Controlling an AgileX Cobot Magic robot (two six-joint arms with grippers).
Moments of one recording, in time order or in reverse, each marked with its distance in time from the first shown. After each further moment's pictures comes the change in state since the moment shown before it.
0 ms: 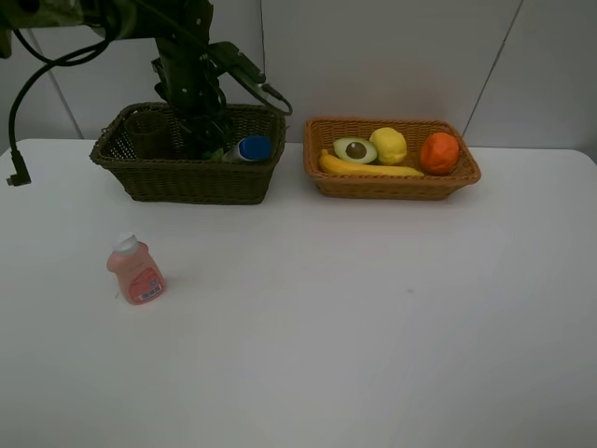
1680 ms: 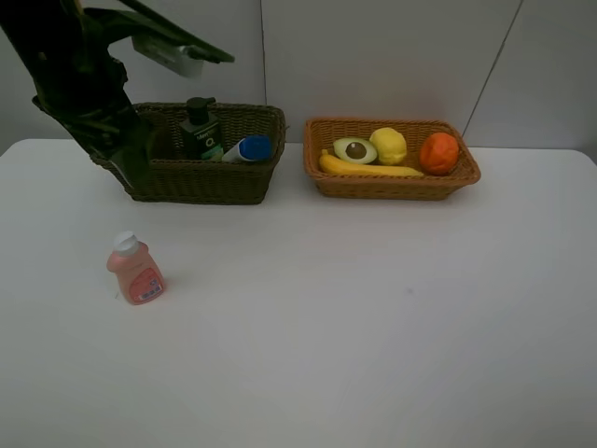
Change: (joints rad) left arm 0.000 -0.666 0.631 -0.283 0.270 0.027; right arm 0.000 0.000 0.000 0.000 0.000 0.000
